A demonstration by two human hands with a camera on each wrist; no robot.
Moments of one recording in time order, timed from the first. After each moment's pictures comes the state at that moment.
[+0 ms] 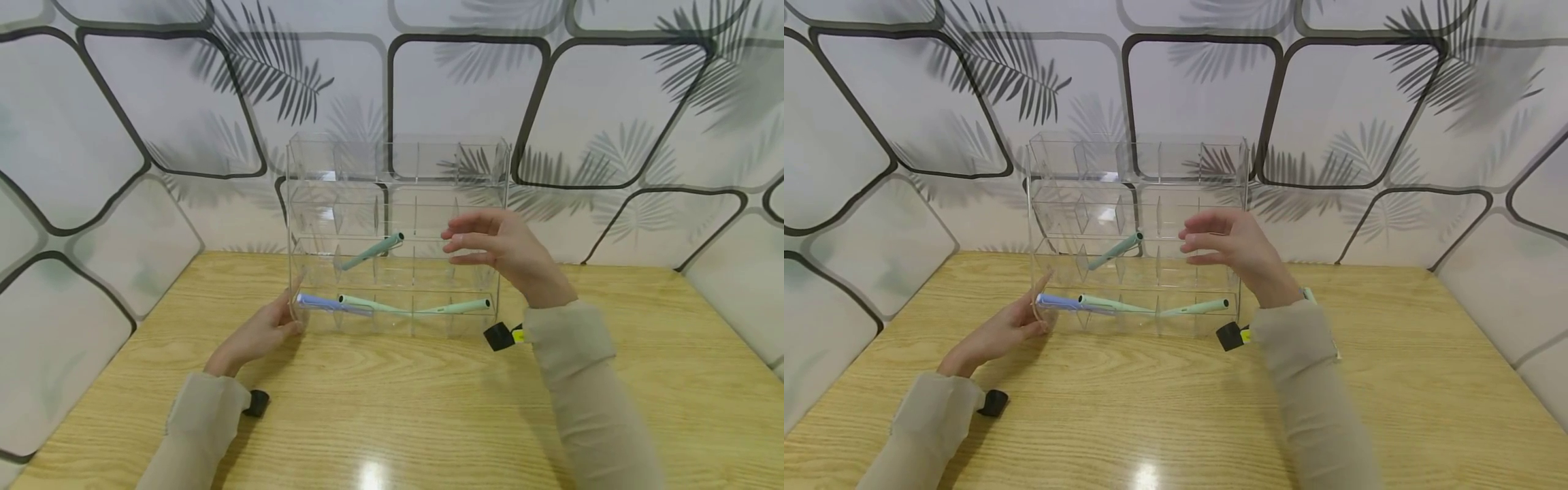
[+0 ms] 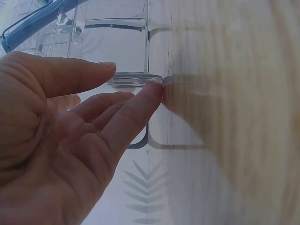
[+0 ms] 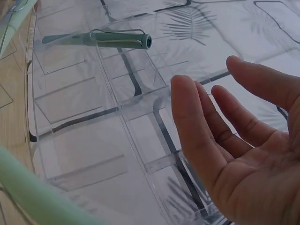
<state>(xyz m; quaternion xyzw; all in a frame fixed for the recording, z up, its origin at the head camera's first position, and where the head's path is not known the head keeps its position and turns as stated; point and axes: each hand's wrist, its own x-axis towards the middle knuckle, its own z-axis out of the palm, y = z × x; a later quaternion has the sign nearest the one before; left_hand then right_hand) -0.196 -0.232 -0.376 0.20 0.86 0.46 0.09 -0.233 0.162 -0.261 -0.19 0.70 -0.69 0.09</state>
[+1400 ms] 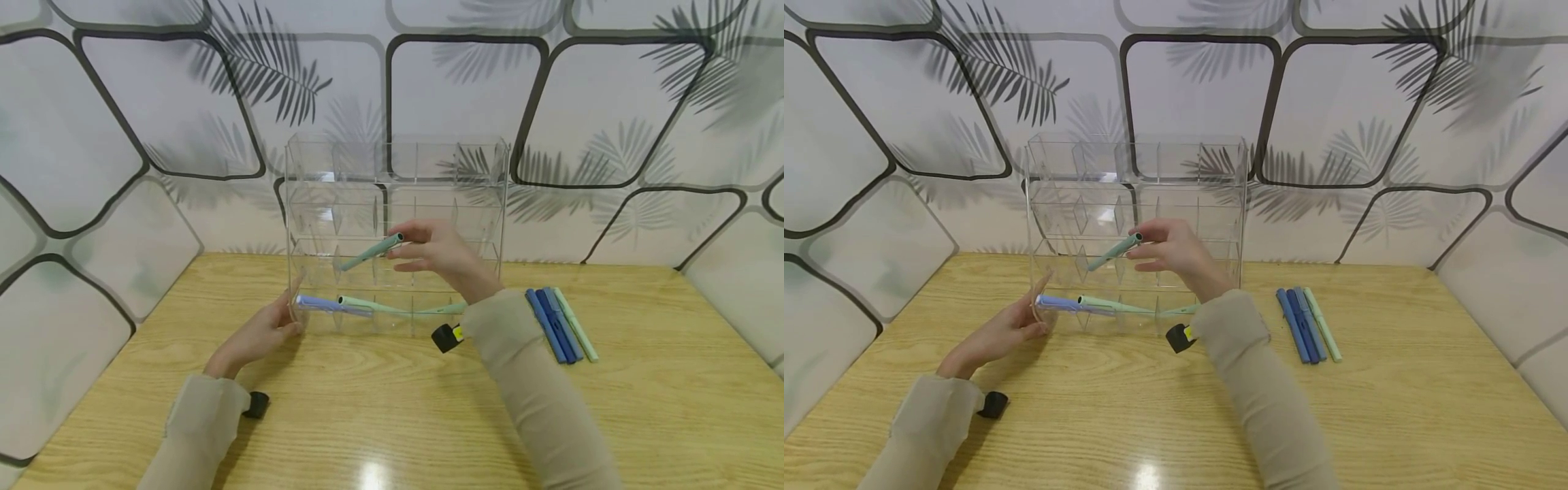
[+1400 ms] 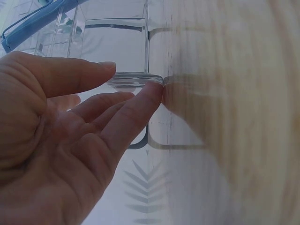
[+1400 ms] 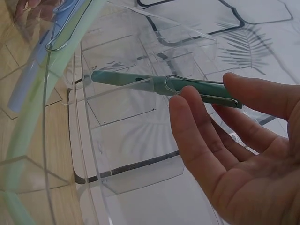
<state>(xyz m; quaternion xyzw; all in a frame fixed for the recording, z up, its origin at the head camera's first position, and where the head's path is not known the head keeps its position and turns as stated) -0.195 -0.232 -0.375 0.20 0.86 0.46 0.10 -0.250 0.088 -0.277 -0.17 0.70 -0.68 0.16</state>
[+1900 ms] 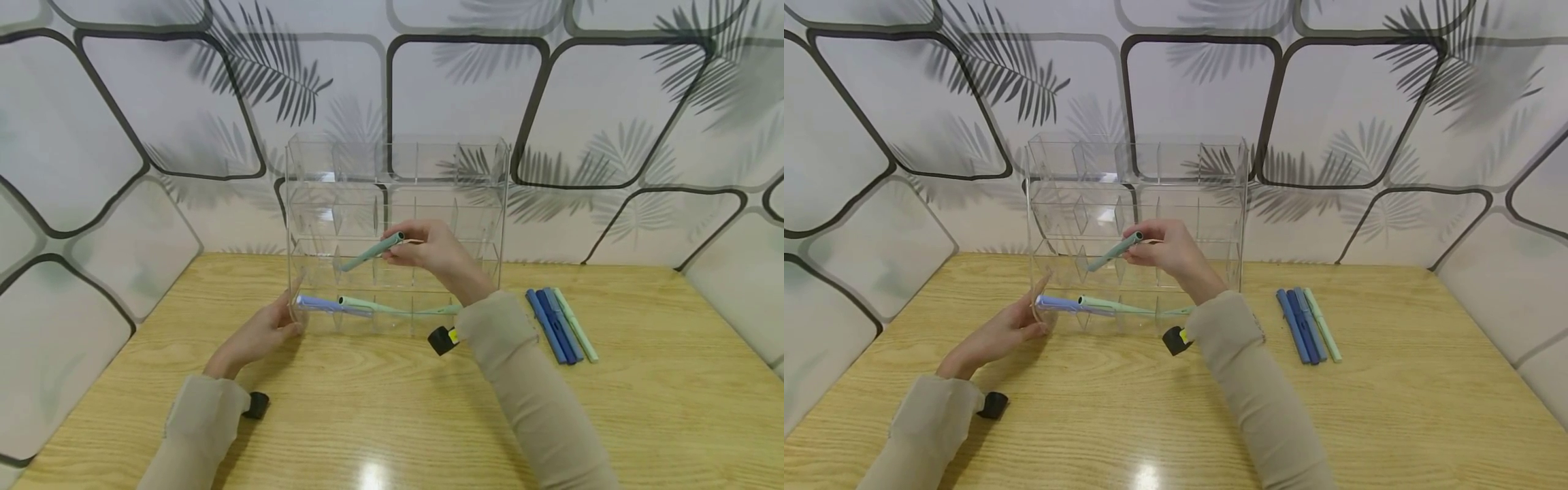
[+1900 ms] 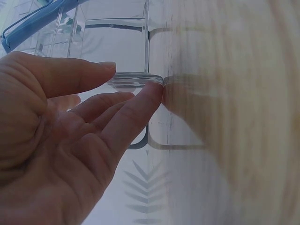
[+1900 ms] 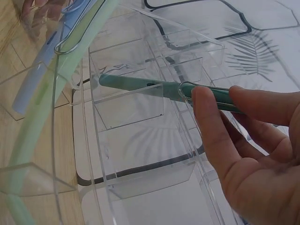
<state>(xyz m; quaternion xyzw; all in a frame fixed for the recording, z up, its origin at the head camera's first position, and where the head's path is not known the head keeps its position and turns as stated) -0.195 -0.232 -0.376 0.20 0.85 0.47 0.10 -0.249 0.079 -0.277 -0.16 0.68 -0.70 0.14</state>
